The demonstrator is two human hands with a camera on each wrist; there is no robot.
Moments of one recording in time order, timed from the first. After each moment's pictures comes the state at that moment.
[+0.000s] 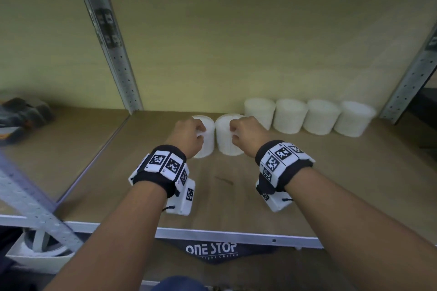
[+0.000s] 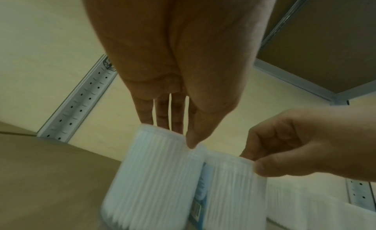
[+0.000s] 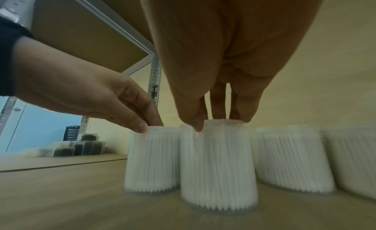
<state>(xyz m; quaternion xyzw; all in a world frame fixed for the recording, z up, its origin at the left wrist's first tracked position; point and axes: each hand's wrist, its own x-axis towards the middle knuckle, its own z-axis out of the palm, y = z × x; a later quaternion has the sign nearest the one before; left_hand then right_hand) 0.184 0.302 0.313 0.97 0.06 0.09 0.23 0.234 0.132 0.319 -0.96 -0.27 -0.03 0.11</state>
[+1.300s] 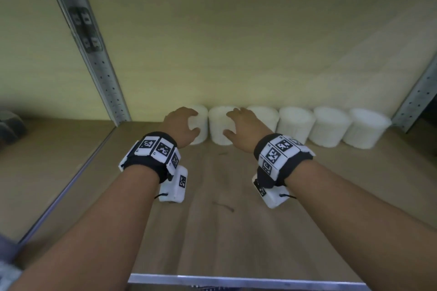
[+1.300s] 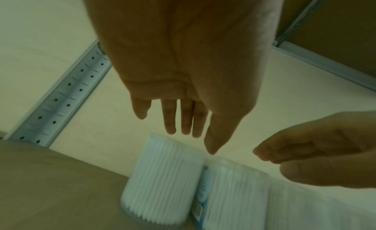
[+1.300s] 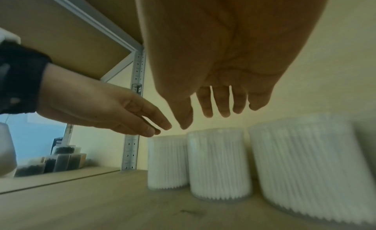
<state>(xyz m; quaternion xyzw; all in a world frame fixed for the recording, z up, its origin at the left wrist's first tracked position) 0.262 0.332 0.319 0.98 0.03 0.06 0.19 0.290 0.145 0.324 -0.96 -0.25 0.00 0.13</state>
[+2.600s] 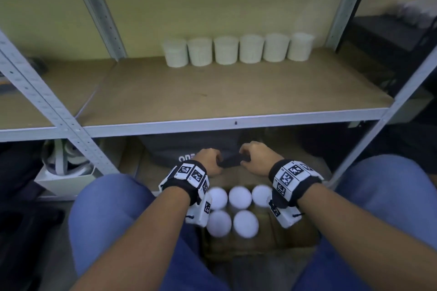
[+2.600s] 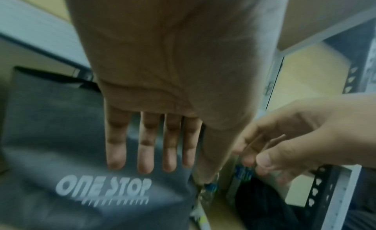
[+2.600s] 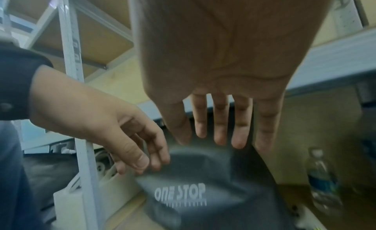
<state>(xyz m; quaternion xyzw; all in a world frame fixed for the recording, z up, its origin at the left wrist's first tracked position) -0.032 0.172 0.183 0.96 0.00 -0.19 0.20 -0.015 -0.002 0.192 -0.96 -0.15 0.16 0.18</state>
